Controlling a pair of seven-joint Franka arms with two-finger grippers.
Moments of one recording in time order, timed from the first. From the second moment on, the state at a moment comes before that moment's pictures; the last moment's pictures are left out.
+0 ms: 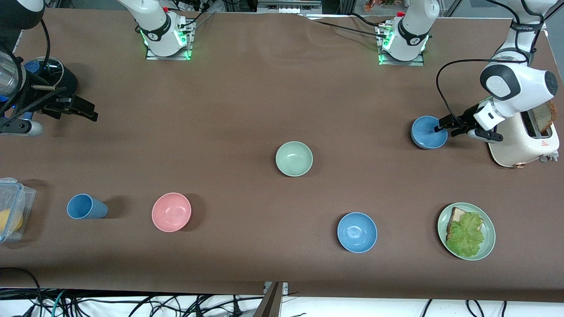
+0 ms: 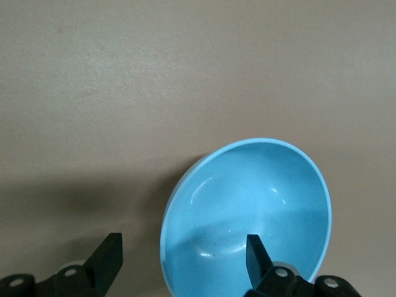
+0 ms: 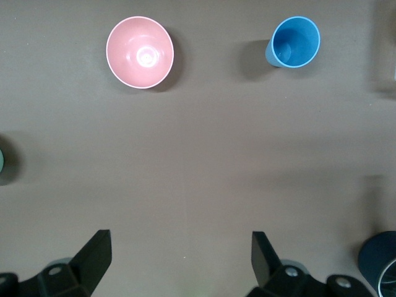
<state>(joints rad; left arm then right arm) 0.05 0.18 0.28 -2.48 -0.62 2.46 0.86 0.07 0.11 -0.02 -1.50 0.03 1.54 0.12</state>
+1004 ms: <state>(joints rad) 0.04 0.20 0.28 -2.49 -0.68 2.47 0.86 0.07 0.11 -0.02 -1.50 0.03 1.54 0.12</state>
